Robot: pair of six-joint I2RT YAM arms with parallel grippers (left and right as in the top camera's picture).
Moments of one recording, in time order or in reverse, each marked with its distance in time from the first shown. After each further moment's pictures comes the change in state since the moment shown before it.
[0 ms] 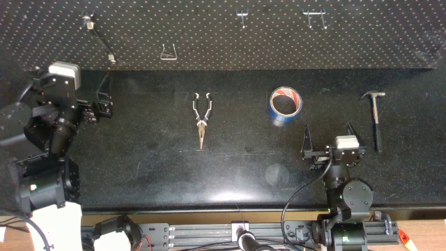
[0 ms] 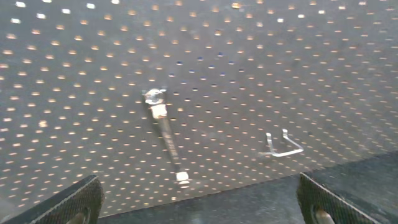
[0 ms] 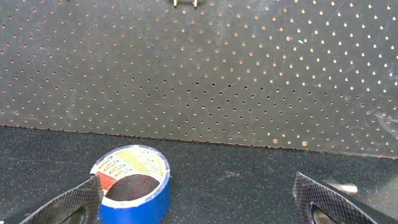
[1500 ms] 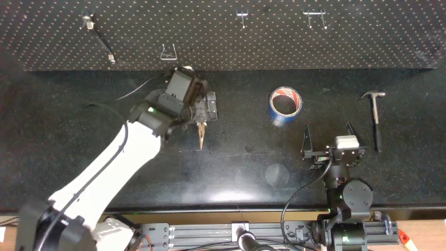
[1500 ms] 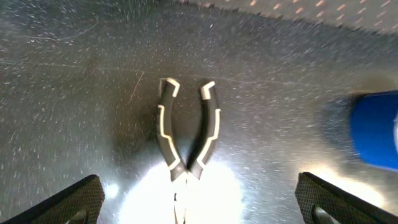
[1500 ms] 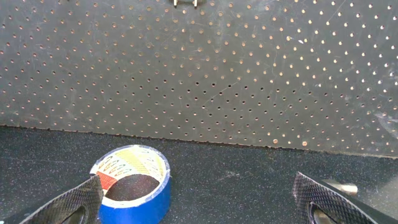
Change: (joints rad) left arm -0.822 0.613 0.249 -0.395 -0.489 -0.835; right arm 0.000 0.000 0.000 0.000 0.000 0.000
